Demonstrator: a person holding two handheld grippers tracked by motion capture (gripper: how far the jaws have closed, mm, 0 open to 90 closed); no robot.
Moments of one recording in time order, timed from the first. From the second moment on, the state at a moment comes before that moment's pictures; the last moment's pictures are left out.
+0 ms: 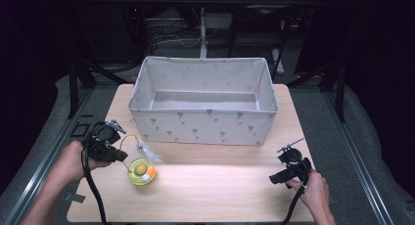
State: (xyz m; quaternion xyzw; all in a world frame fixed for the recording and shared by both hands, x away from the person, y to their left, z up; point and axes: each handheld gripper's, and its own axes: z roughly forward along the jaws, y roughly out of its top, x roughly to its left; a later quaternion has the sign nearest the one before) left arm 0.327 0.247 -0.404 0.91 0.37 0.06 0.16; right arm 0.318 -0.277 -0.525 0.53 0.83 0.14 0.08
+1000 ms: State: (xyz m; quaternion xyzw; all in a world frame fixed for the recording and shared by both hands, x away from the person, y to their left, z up) left arm 0.327 0.247 -0.379 0.92 0.34 0.08 0.15; right arm 0.318 -0.278 -0.523 0.53 0.83 0.14 0.08
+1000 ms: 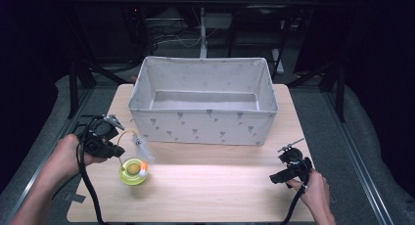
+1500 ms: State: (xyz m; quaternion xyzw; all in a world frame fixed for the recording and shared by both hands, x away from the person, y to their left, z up) left arm 0.330 0.246 -0.359 0.93 0.33 0.09 0.14; right arm 0.318 -0.278 -0.522 0.53 0.83 0.14 0.08
